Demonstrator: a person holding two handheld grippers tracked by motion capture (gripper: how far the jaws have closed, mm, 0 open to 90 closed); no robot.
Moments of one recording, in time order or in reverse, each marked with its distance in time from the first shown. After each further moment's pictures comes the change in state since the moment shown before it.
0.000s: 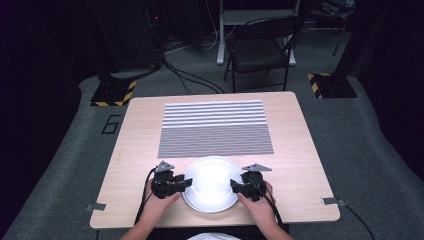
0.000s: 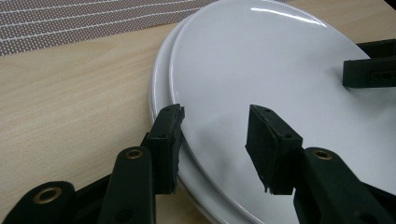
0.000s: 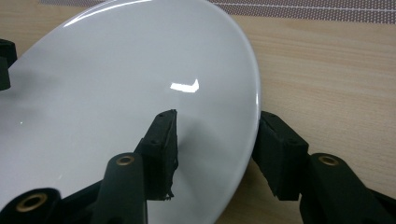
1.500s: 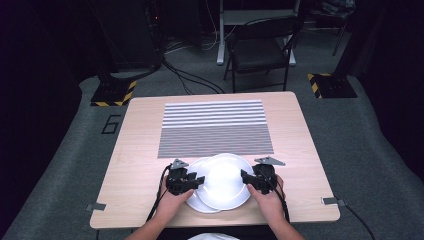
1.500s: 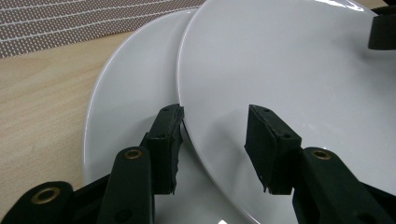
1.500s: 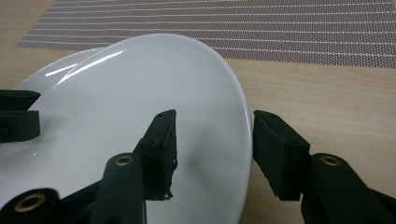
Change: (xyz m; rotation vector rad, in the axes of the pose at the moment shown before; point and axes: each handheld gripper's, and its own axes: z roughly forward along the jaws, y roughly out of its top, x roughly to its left) left arm -0.020 0.008 0.036 0.006 -0.019 0.025; right arm -0.026 0.018 -0.020 -0.072 -0.061 0.051
